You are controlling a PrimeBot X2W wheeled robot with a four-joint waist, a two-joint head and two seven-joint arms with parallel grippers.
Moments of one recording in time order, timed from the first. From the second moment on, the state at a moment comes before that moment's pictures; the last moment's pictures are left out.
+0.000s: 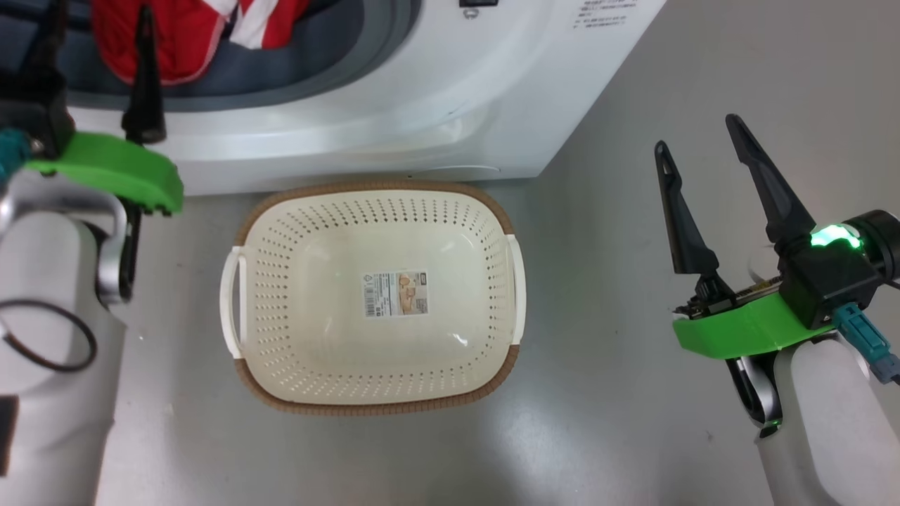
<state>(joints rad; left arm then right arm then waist) -0.88 0.24 -0.13 0.55 -0.16 0.02 -0.19 -0.36 -0.05 0.03 0.07 0.02 0.12 -0.26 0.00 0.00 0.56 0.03</state>
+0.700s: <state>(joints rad) -1.14 0.30 -0.18 0.94 -0.14 -0.04 0.03 -0.40 -0.05 0.04 0.07 0.05 0.12 -0.26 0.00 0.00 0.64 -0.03</state>
